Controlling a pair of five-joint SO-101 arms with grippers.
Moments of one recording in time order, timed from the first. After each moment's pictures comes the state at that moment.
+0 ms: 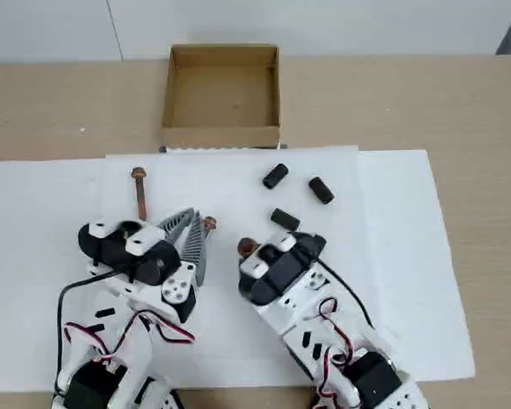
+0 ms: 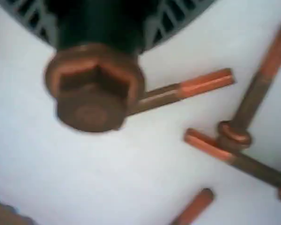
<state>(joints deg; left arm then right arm) 20.6 -103.3 76.0 49.7 7.9 -39.2 -102.9 85.6 47.4 4.9</state>
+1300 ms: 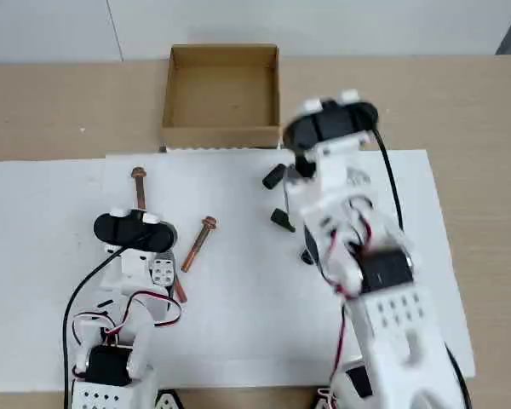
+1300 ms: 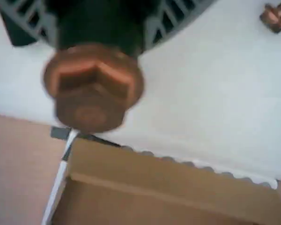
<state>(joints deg) 2.4 -103.3 96.6 50.1 -1.0 -18.8 -43.2 37.5 45.5 -1.9</state>
